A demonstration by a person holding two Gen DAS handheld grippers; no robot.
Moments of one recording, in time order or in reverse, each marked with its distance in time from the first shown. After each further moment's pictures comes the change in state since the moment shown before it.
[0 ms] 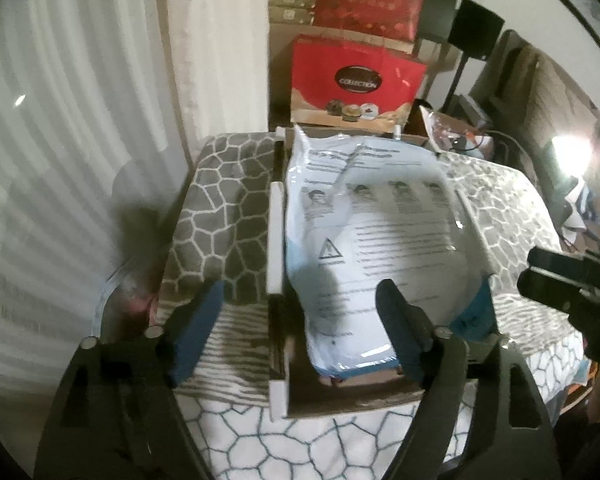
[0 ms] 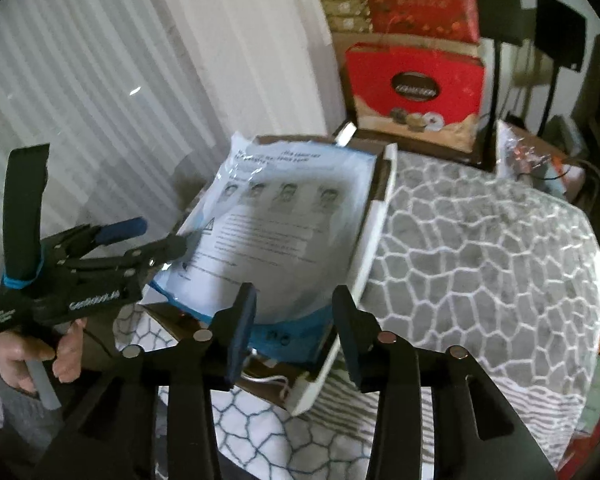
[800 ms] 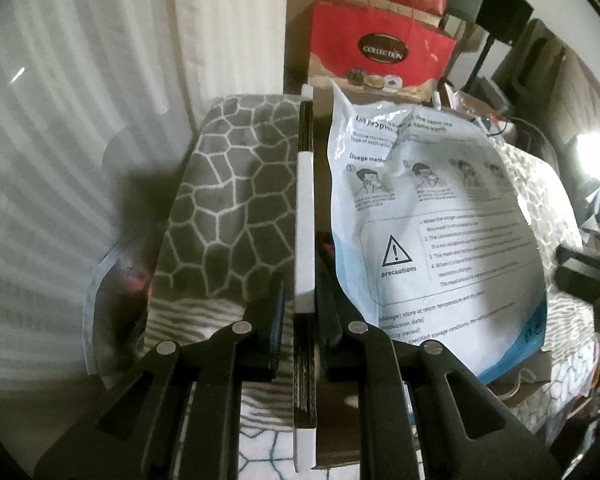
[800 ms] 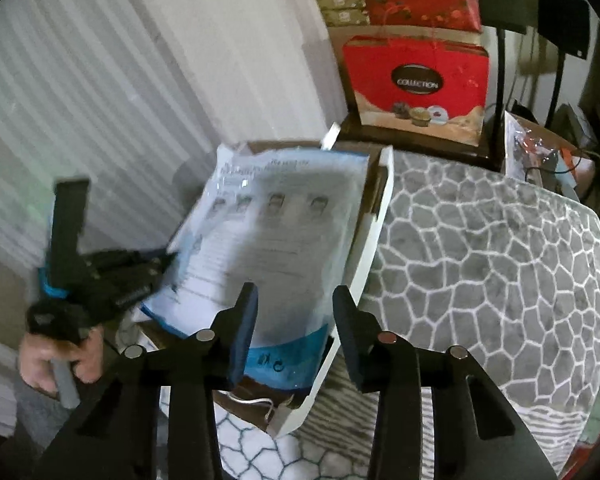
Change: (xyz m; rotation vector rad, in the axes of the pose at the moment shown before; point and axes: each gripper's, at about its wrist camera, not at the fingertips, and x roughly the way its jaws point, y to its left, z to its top) left arm 0.051 0.019 0.008 -0.046 0.116 0.024; right arm 0.025 -0.016 0.020 0.019 0.054 0.052
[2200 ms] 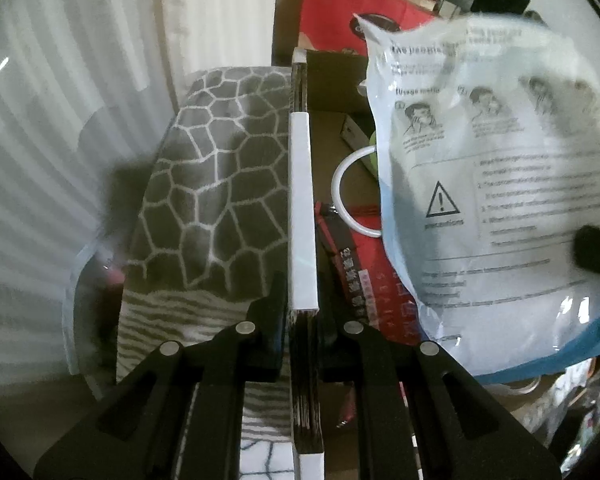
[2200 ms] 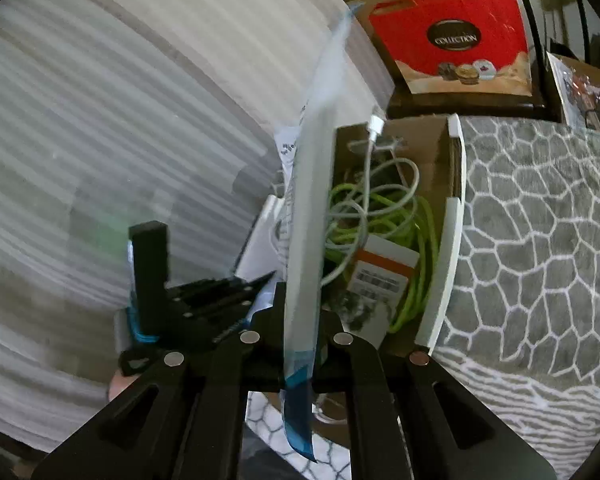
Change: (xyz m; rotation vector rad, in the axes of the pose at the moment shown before) left arm 0.024 0.006 -0.011 0.002 0.055 -0.066; right arm 0.028 -0.005 0.007 0.179 0.036 0.299
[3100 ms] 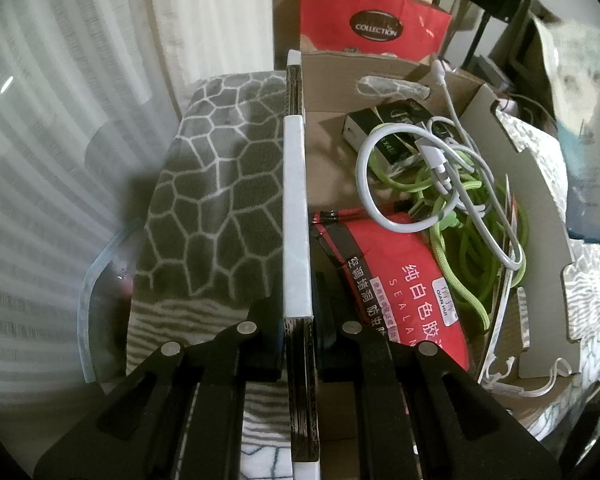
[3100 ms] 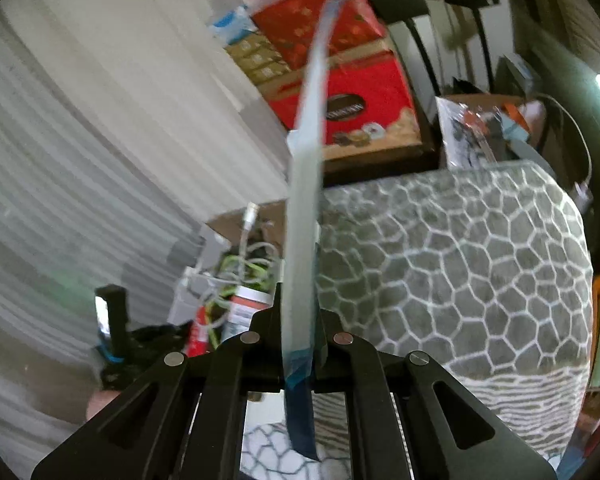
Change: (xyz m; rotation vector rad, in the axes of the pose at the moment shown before) left arm 0.005 -0.010 0.002 0.052 -0.014 0.079; right arm -0.125 -0.047 -0.002 0.094 -0.248 -0.211
